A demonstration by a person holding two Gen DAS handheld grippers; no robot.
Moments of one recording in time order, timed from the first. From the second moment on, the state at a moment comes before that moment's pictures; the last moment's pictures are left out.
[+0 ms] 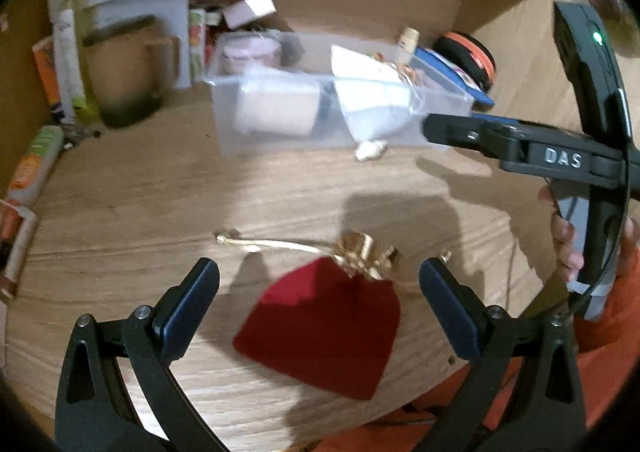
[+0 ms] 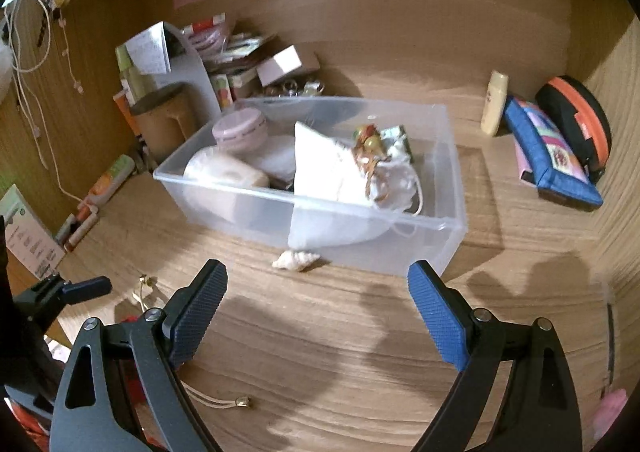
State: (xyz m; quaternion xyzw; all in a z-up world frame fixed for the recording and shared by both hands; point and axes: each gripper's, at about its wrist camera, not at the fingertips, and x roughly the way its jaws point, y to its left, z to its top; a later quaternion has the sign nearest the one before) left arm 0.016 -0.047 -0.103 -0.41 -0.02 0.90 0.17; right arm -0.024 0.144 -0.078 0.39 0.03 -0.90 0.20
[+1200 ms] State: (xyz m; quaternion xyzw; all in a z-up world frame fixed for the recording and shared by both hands) left arm 0.025 -0.071 -0.096 -0.36 -0.03 0.92 0.15; right arm -0.053 0.092 -0.123 0.45 0.06 -0.87 0.21
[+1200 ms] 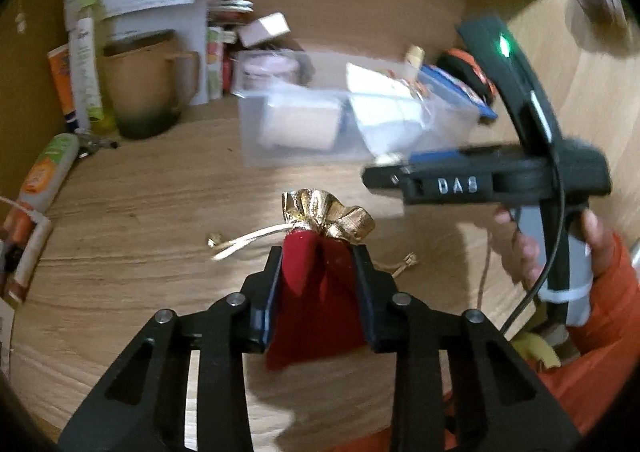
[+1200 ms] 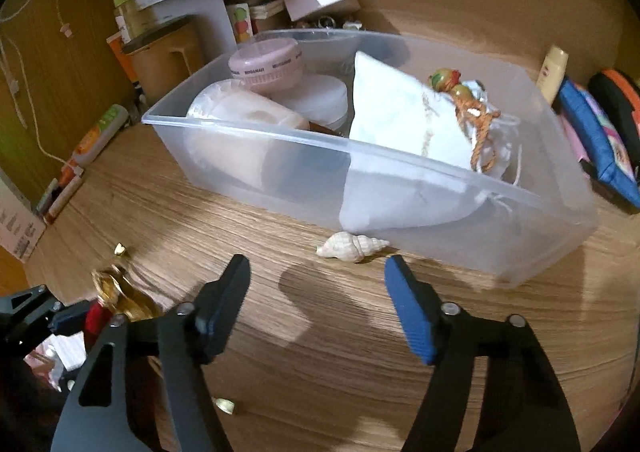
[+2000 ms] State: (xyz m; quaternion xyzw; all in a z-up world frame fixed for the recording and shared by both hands) left arm 0.021 -0.112 -0.084 -0.33 -0.07 0.93 0.15; right arm -0.055 0.086 -0.139 0.44 0.04 -0.88 0.16
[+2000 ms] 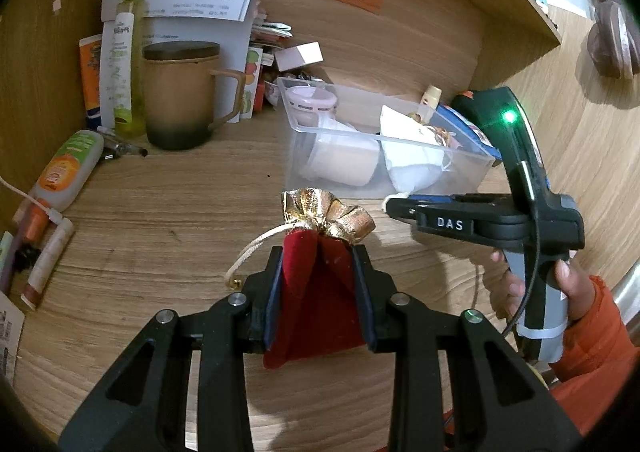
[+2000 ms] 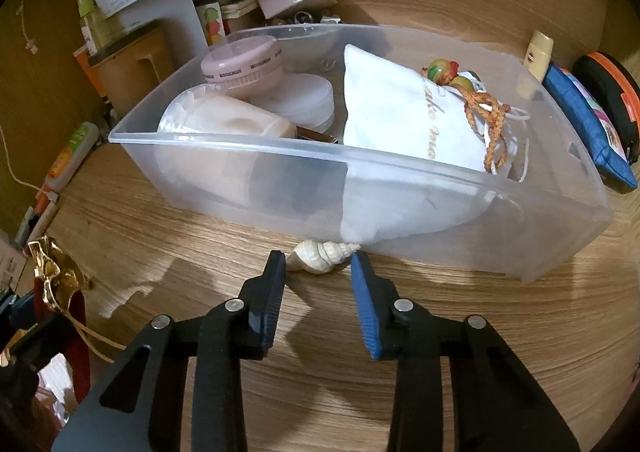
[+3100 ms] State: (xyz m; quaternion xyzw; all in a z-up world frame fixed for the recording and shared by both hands) left arm 0.024 -0.124 -0.086 -0.32 -0.09 0.93 0.16; right arm -0.053 0.049 -0.125 0.44 0.06 -0.89 0.11
